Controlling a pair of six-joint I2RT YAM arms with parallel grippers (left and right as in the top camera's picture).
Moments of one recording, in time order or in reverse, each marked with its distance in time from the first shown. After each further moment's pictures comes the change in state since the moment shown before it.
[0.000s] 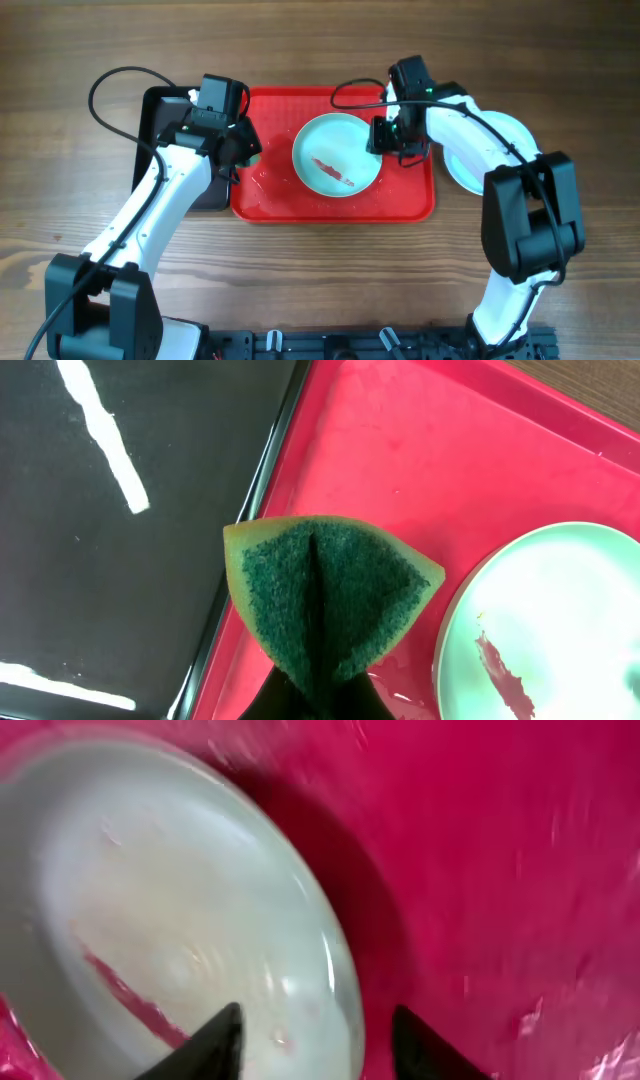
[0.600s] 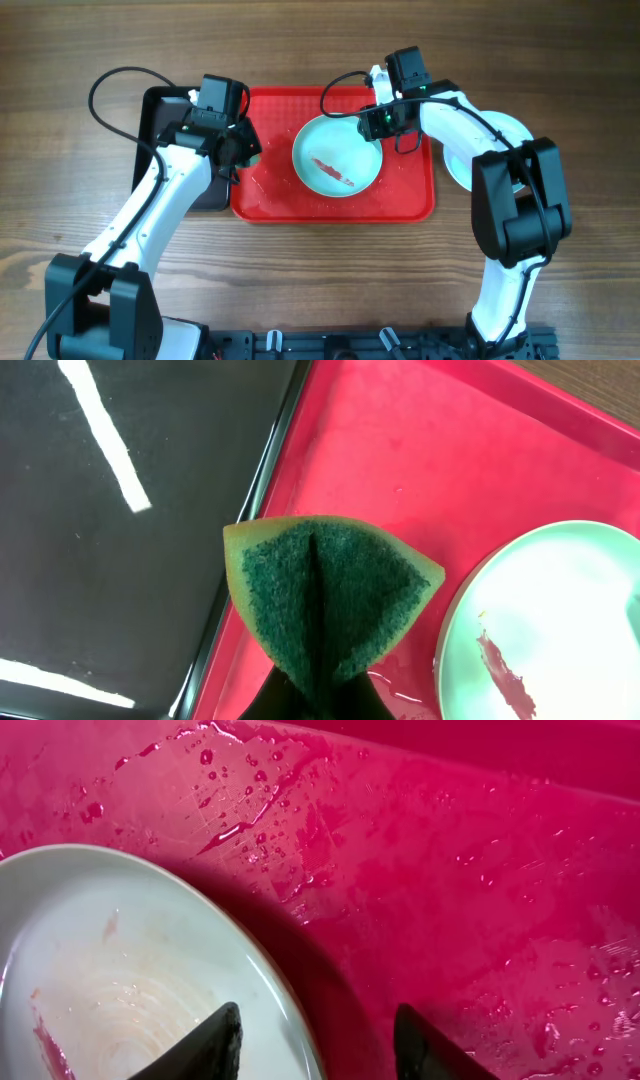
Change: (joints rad) left arm 0.000 0.000 0.000 -0.004 0.000 0.000; right arm -0.002 0.097 0.031 0.182 0.006 -0.195
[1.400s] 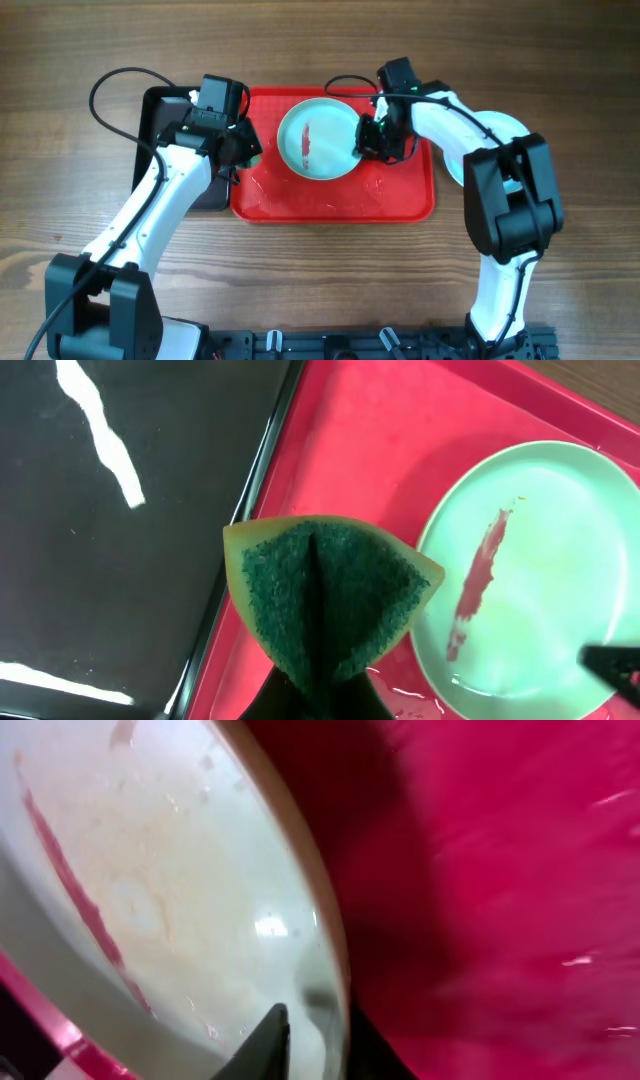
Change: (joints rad) left arm 0.000 0.000 0.000 -0.002 0.011 0.000; right arm 0.032 0.031 0.018 -0.200 -0.190 0.457
